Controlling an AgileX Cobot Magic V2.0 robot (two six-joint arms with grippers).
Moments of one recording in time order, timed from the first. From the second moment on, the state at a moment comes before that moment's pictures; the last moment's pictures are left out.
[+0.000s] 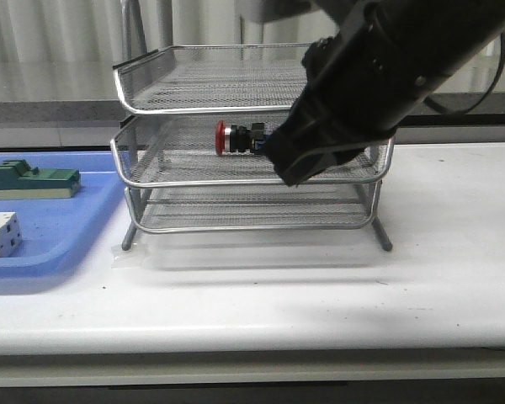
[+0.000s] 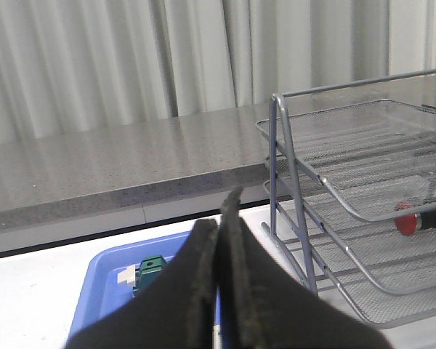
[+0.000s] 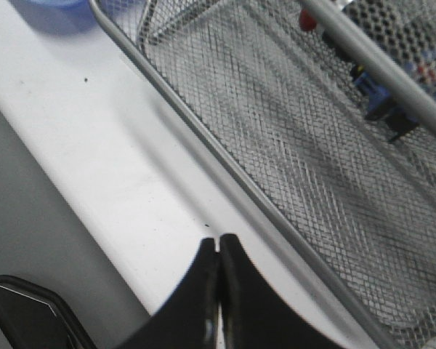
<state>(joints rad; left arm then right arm) -0.16 0.22 -0.25 -0.49 0.08 0.54 0.61 1.52 -0.93 0.37 0.28 -0.59</state>
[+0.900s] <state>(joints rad) -0.16 0.22 -0.25 -0.49 0.08 0.54 0.07 0.93 -0.83 0.35 0.54 -0.50</state>
